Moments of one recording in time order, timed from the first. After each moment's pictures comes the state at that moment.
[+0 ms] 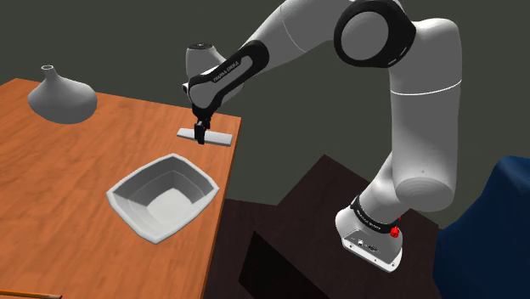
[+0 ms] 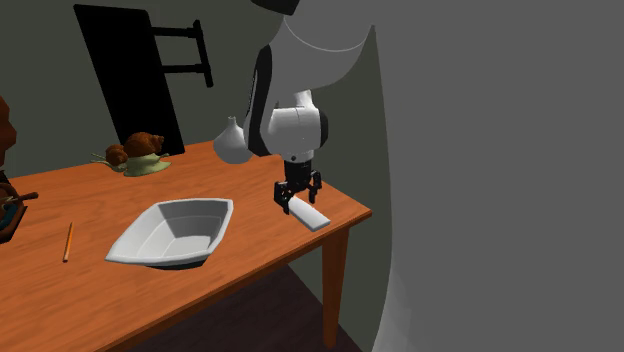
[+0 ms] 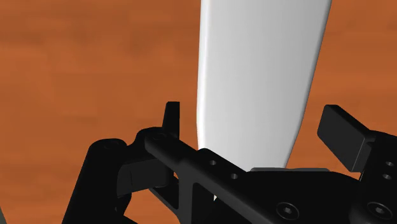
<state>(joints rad) 0.16 0.57 0.04 -1.83 -0.05 2.40 -0.40</state>
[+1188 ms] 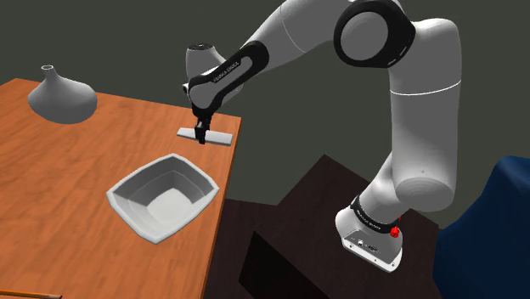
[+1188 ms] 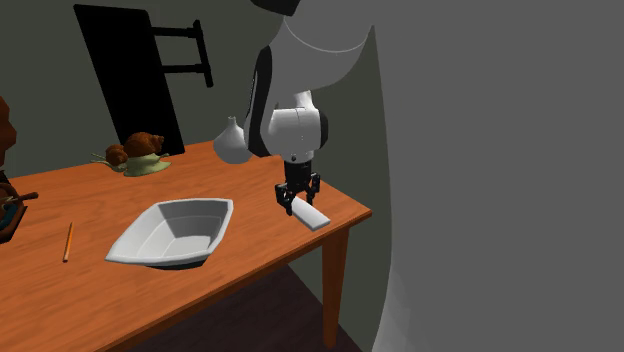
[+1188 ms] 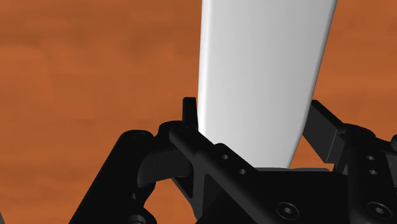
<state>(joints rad) 0.16 0.57 0.04 -1.83 -0.05 2.40 -0.40</state>
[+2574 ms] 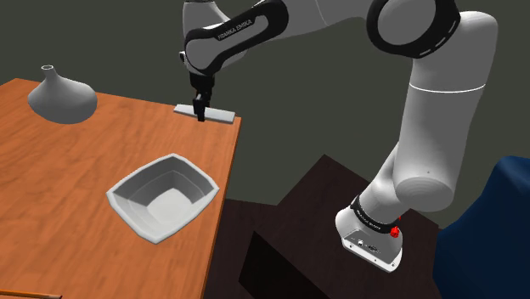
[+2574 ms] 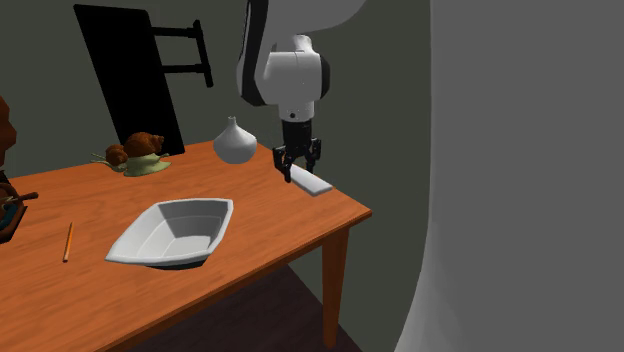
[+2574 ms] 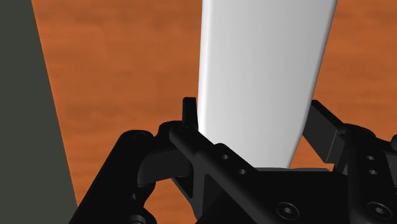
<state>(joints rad) 0.15 0.40 0.04 -1.79 -0.03 2.19 -0.41</state>
